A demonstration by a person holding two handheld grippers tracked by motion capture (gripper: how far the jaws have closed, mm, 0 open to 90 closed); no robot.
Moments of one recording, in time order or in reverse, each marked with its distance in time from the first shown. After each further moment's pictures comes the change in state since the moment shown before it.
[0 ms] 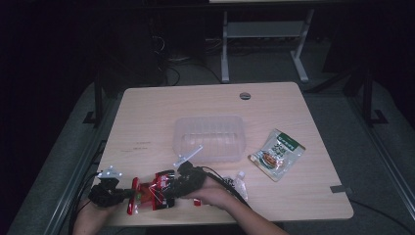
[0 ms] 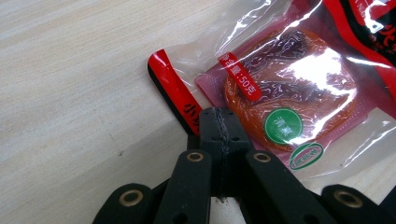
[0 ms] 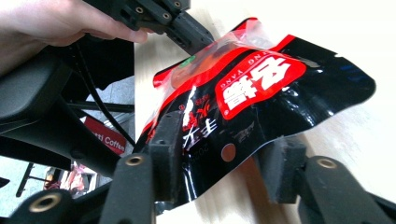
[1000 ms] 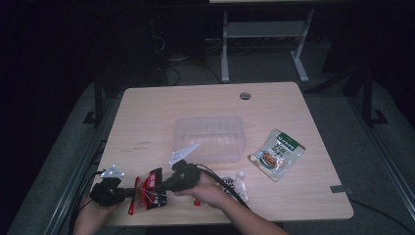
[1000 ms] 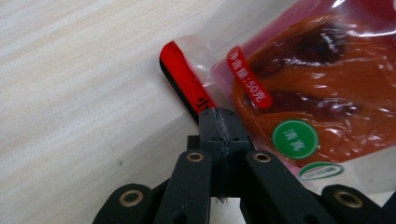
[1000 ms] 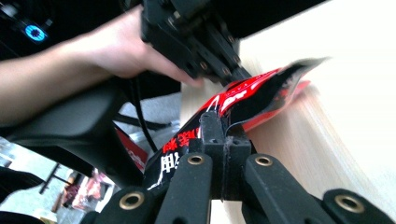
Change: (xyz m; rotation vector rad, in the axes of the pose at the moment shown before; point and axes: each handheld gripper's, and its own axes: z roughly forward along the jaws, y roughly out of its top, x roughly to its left) left arm -0.003 0.007 0.001 0.004 0.006 0.054; right arm 0.014 0.020 -0.004 -0.121 0.157 -0.100
